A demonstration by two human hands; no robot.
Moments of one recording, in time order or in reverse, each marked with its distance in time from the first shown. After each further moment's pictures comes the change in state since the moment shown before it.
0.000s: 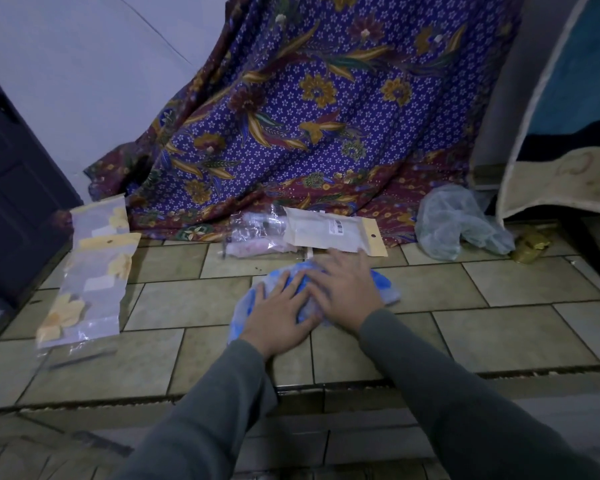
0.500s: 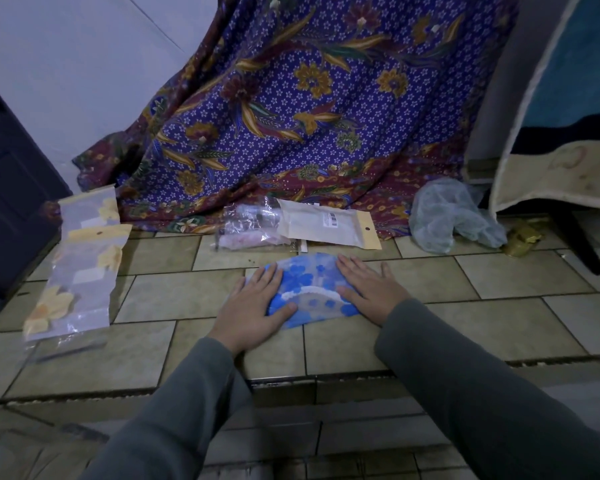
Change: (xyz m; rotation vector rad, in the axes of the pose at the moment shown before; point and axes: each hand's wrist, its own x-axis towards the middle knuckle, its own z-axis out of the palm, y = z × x) left_hand -0.014 -0.030 -0.006 -0.137 0.030 -0.040; right_hand -0.029 0.061 0.009 0.183 -0.528 0.136
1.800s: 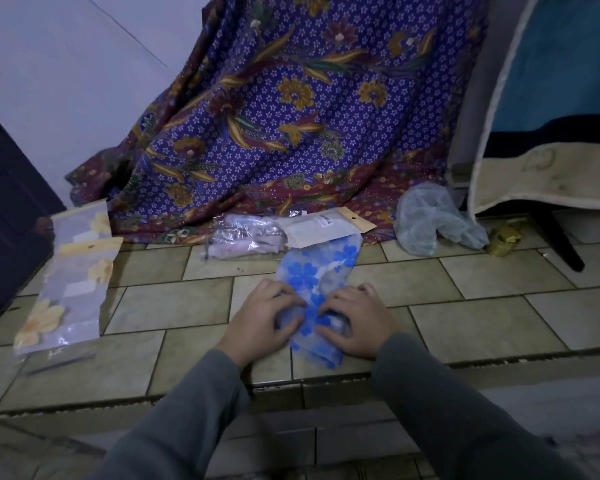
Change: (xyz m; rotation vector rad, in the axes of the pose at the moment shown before) left_hand -0.003 0.043 -0.001 -0.195 0.326 0.366; right_hand -0.045 -0.026 0.007 0.139 0.395 -0.225
